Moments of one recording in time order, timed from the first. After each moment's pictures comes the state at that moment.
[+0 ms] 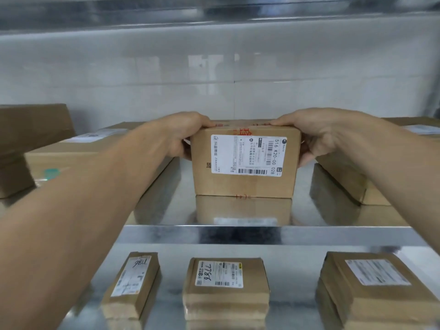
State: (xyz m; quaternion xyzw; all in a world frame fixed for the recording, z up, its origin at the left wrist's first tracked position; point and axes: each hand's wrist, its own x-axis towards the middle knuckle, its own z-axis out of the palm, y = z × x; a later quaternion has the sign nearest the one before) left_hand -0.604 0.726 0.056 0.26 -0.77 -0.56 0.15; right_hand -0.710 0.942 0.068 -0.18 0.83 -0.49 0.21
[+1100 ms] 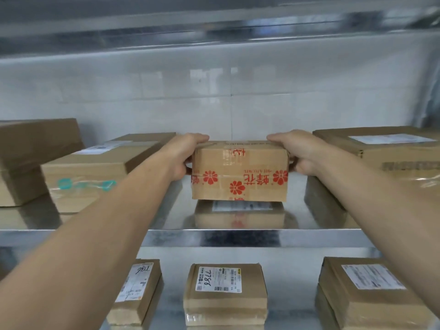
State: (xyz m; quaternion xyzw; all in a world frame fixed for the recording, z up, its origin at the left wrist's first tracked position) left_hand -0.588 0.747 0.042 0.25 -0.69 -0.64 0.22; right_hand -0.718 0.941 0.043 -0.18 0.73 -0.64 0.16
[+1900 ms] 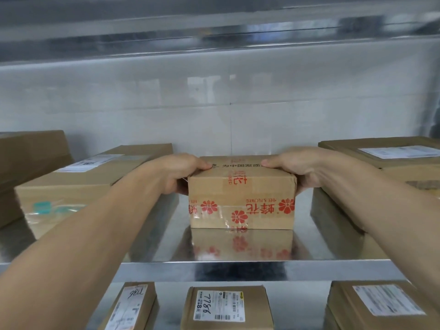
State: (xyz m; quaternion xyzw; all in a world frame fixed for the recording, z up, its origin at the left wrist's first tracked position) left_hand -0.618 0.711 0.039 0.28 -0.77 -0.57 0.08; right_hand -0.744 0.927 0.047 -0.21 0.83 -0.45 0.25
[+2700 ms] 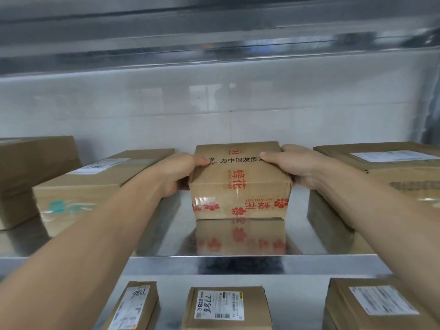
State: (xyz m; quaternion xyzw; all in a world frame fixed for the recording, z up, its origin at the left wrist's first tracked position) left_hand -0.594 0.730 0.045 0.24 -0.77 -0.57 0.17; right_hand -0.731 0.937 0.050 -0.25 0.79 -0.53 0.15
